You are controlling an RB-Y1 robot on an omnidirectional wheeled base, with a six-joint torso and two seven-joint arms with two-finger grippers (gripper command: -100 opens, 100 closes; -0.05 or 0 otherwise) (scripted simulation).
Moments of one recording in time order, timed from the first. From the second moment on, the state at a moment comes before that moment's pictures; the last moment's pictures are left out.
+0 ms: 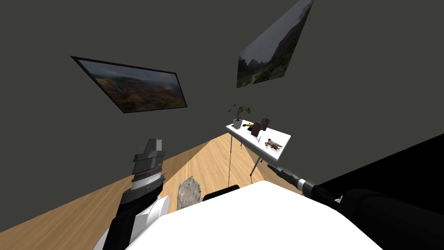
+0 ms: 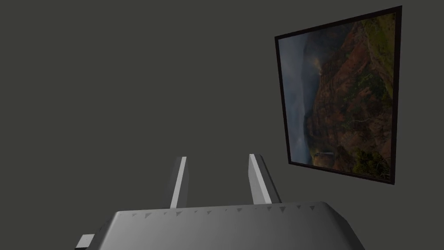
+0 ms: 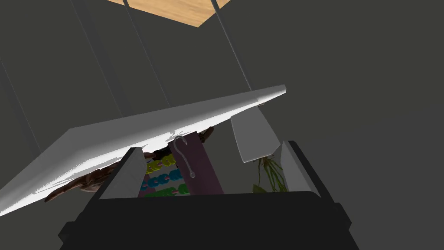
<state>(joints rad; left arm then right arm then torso) 0.53 0.05 0.05 -2.35 -0.06 -0.45 -0.15 0.98 -0.87 -0.09 -1.79 0.02 -0.32 0.33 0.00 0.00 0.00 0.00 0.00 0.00</state>
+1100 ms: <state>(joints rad) 0.53 0.05 0.05 -2.35 -0.05 -0.45 -0.15 1.12 -1.15 -0.12 -1.62 0.06 -0.34 0.34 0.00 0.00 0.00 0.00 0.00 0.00</state>
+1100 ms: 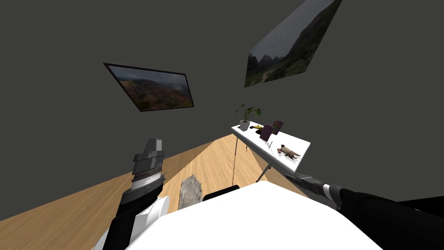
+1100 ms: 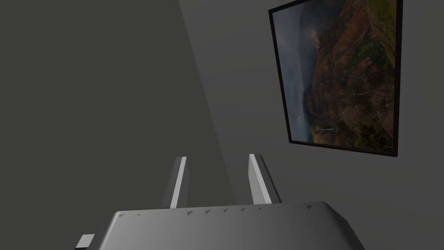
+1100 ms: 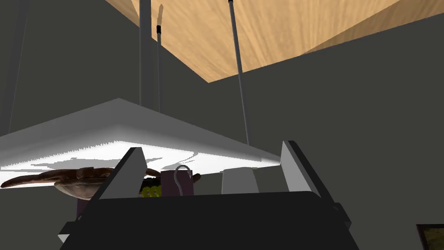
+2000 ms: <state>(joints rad) 0.53 0.05 0.05 -2.35 -0.05 -0.45 -0.15 1.19 -1.36 -0.12 -1.50 0.11 -0.36 0.32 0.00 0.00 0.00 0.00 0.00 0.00</state>
